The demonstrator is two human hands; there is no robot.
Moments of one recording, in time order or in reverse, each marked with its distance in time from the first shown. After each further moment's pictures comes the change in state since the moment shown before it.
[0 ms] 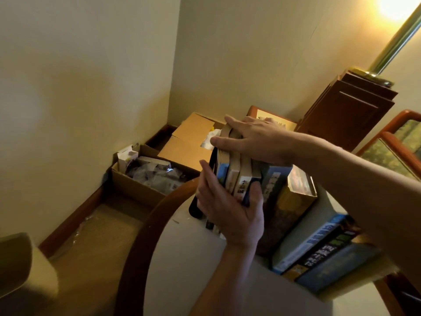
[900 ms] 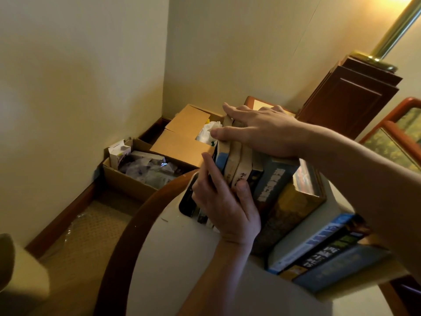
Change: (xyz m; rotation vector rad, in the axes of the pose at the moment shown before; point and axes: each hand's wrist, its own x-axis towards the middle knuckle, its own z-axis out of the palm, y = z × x) left_hand -0.006 -0.010 0.016 0.014 0.006 0.147; right_hand 0.000 0.026 0.006 -0.019 0.026 -0.007
